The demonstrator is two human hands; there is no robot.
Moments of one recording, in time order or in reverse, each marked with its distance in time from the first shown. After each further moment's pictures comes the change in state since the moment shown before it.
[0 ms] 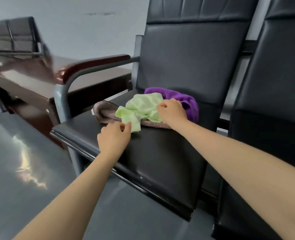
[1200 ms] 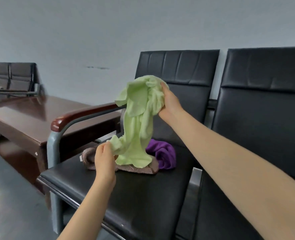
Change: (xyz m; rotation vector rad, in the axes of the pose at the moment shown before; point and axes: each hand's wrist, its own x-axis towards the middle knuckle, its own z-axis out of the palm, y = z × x) left_hand 0.000 0.076 -0.062 -1.315 0.096 -0.233; right_hand 0.064 -0.100 -0.162 1.513 0.001 0.157
